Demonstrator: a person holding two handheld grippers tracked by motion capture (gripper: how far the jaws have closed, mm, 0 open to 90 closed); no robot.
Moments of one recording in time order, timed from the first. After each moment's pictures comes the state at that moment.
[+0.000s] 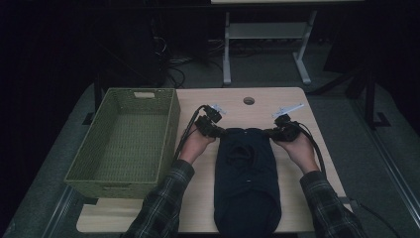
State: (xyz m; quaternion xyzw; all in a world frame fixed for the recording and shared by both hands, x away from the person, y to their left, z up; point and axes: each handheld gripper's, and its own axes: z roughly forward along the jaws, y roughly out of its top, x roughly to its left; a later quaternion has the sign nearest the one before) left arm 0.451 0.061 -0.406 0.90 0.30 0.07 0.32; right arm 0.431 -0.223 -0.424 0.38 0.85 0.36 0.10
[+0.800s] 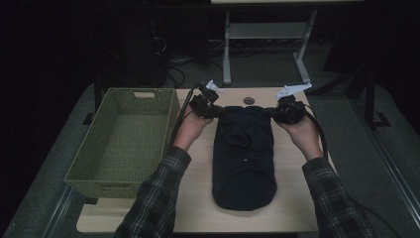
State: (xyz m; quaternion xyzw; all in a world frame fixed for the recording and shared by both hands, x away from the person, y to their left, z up) left arm 0.456 0.069 -0.330 0.88 0.28 0.14 0.36; right arm 0.433 -0.216 -0.351 0.35 0.83 0.39 0.18
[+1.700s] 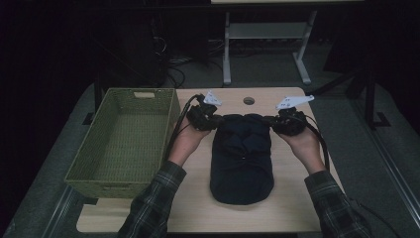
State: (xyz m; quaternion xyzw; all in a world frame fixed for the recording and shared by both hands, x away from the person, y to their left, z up) left arm 0.413 0.076 -0.341 0.88 0.26 0.15 0.37; right arm 0.398 -0.212 -0.358 0.33 0.83 0.40 0.19
